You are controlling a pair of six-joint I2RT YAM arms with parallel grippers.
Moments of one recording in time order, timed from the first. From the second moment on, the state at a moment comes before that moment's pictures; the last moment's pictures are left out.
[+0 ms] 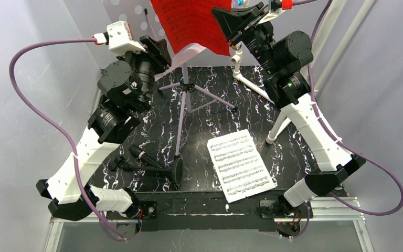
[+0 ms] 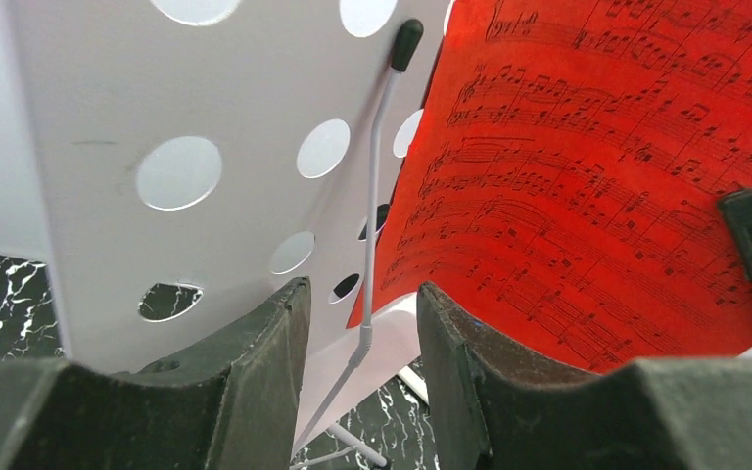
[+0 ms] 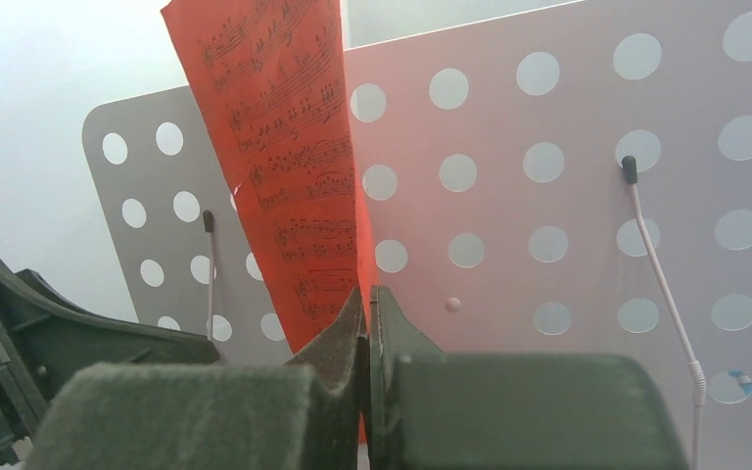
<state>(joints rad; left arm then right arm) -0.83 1.25 1.79 -0.27 -0.78 -0.23 0.65 1.52 1.93 0.20 -0.21 0.26</state>
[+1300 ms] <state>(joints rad) -0.80 1.28 1.65 0.01 -0.76 -0.13 0.62 1.55 1.94 0.24 -0.25 0.33</state>
